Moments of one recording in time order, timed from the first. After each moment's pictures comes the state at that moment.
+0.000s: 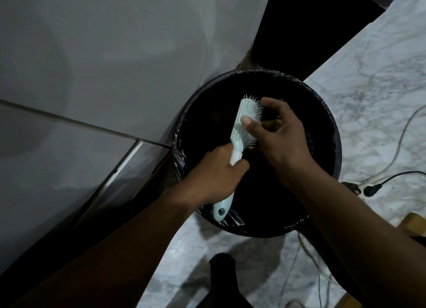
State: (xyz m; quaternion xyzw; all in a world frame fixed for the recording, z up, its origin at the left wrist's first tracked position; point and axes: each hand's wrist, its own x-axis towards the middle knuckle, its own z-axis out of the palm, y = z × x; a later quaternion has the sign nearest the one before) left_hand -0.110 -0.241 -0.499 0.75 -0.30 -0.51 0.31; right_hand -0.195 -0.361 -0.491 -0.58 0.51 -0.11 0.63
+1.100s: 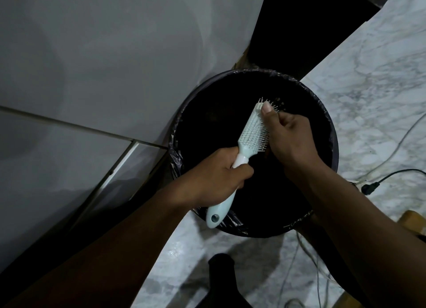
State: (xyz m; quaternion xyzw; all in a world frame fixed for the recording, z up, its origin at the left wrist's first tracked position) left_hand -0.108 -0.242 -0.485 0.66 -0.29 -0.60 0.35; right_hand -0.202 -0.376 -0.498 -0.61 0.51 -0.12 0.60
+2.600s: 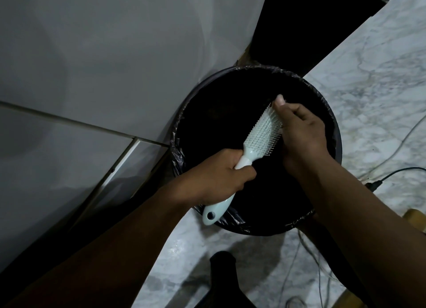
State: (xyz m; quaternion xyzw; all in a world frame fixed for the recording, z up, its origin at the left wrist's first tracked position) left_hand -0.109 -0.241 -0.488 0.65 -0.28 -0.63 0.32; right_hand -0.200 -0.383 -0.508 -0.41 0.58 -0.22 0.67
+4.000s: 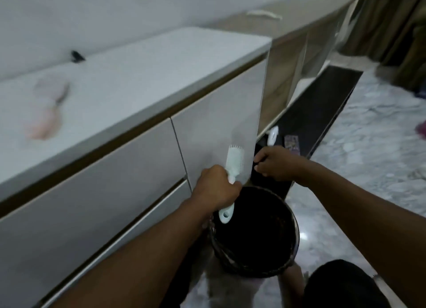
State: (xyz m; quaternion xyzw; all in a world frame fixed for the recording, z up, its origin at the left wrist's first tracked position) left_hand -0.130 -0.188 -0.207 0.88 -0.32 -0.18 0.28; right_hand -0.219 -0.360 -0.186 -0.85 0.33 0.02 0.41
